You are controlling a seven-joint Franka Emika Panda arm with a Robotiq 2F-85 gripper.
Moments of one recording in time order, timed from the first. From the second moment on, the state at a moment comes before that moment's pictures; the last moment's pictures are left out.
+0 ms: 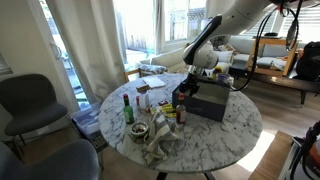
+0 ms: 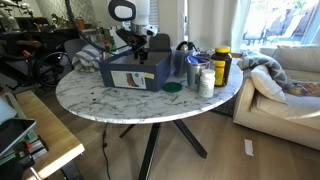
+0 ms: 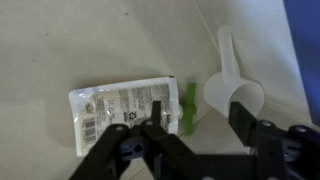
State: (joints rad) arm -0.23 0.47 0.05 -2.02 0.50 2.48 -0.36
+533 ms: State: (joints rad) arm -0.23 0.52 0.09 -1.97 0.50 2.49 -0.39
